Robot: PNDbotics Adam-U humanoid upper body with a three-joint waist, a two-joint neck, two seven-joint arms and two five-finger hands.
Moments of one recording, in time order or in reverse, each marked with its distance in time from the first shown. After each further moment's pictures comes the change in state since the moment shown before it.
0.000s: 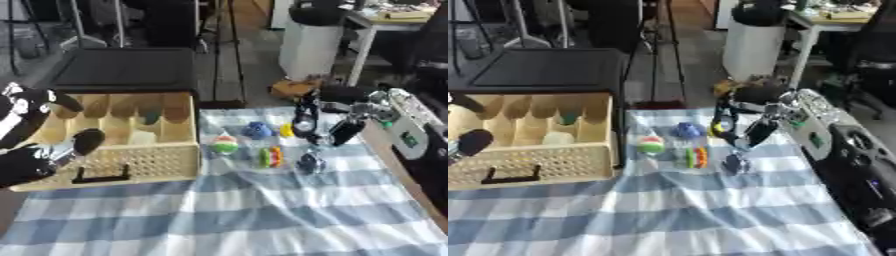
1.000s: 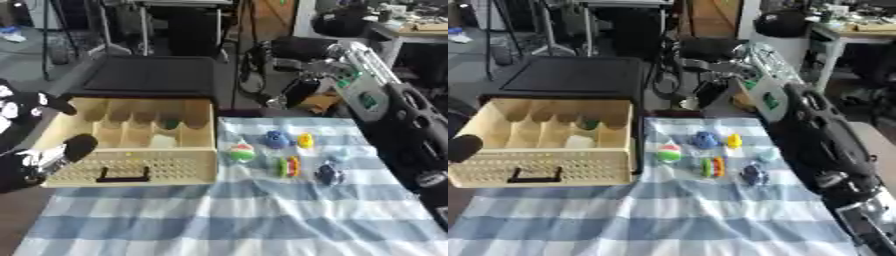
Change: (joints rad) left arm -0.030 -0.021 -0.006 0.000 0.015 -0.020 -0.003; right arm -0.178 0.115 0.043 -0.045 -0.007 -0.047 -0.008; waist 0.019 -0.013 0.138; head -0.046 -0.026
